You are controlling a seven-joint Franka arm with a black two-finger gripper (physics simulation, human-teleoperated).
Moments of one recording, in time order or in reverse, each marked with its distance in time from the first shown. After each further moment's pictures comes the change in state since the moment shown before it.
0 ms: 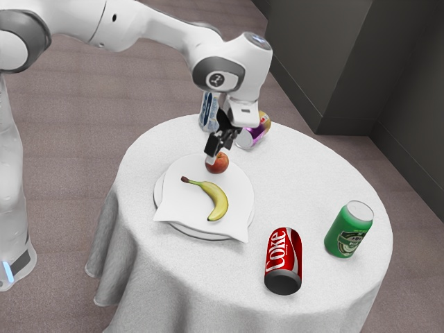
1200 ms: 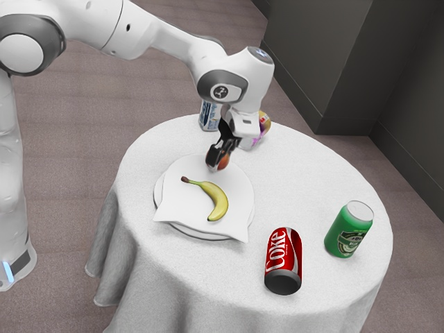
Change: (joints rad) arm 0.009 0.071 0.004 -0.001 0.004 0.044 0.018
